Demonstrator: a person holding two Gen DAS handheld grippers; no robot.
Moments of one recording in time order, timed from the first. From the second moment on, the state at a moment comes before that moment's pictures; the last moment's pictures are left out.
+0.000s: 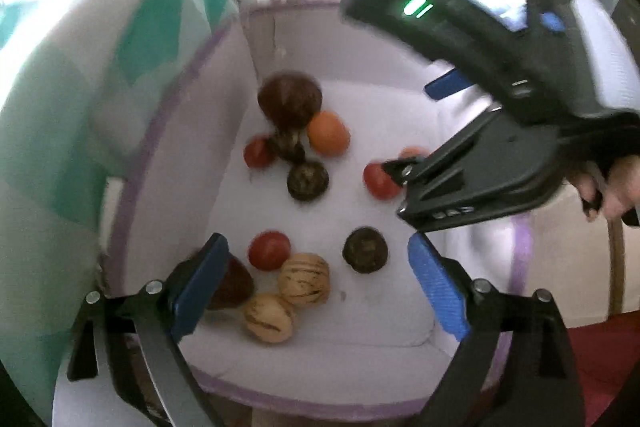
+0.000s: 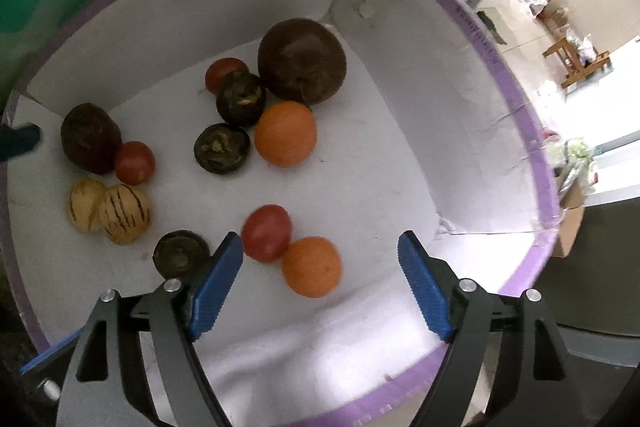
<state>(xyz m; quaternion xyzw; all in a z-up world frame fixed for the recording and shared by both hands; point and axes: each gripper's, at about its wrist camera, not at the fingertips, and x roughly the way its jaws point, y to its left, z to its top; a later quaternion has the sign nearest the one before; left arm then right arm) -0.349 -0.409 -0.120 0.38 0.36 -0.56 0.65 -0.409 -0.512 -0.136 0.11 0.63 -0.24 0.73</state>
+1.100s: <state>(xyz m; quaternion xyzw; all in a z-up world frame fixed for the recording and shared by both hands) -0.015 0.024 0.043 0.02 0.31 -0.04 0.95 -0.080 -0.201 0.053 0.03 0.42 0.04 0.91</state>
